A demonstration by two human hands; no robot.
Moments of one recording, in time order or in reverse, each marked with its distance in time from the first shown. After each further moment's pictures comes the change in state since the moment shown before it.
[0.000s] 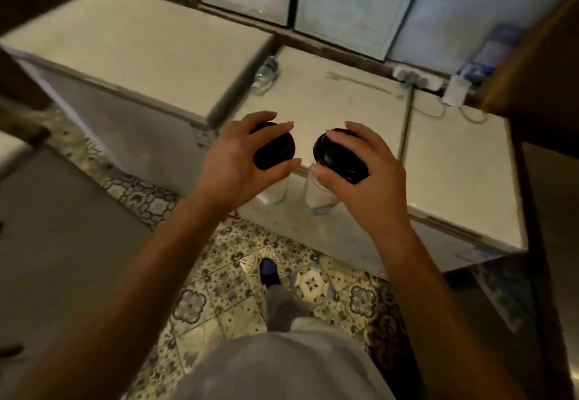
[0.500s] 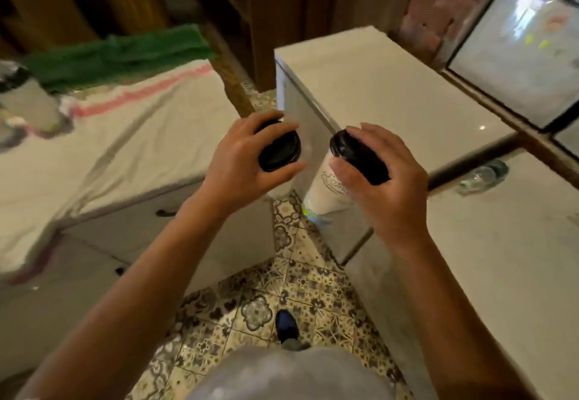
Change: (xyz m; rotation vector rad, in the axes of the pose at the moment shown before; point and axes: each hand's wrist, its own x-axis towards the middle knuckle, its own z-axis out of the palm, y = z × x) left_hand -0.071 -0.182 -0.208 0.410 0.372 -0.481; right_hand 0.157 -0.155 0.263 0.406 -0.430 -0.423
